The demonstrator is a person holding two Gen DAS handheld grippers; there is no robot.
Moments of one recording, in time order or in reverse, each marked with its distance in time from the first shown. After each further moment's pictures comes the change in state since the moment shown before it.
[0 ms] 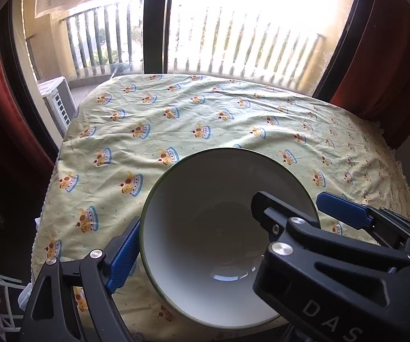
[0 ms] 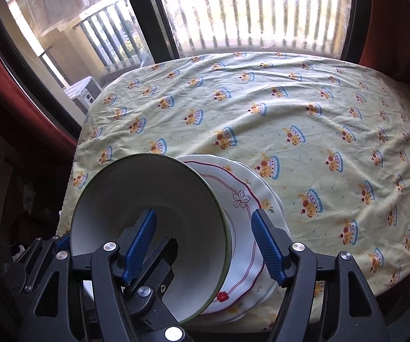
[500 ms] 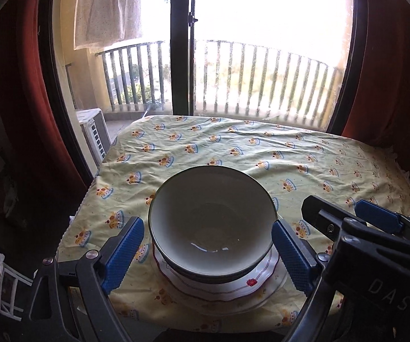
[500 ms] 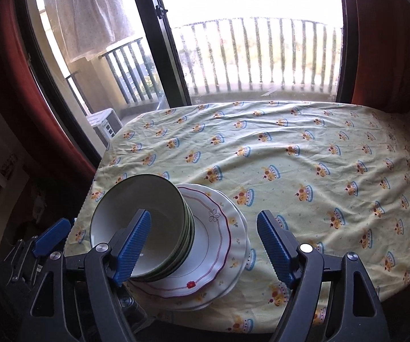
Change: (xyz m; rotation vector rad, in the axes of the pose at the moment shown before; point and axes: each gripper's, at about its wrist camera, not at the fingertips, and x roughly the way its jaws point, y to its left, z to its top) left arm -0.063 -0.041 -0.043 -0.033 -0.233 0.151; right arm -0.078 -0.049 -0.032 -0.046 -0.214 0.059
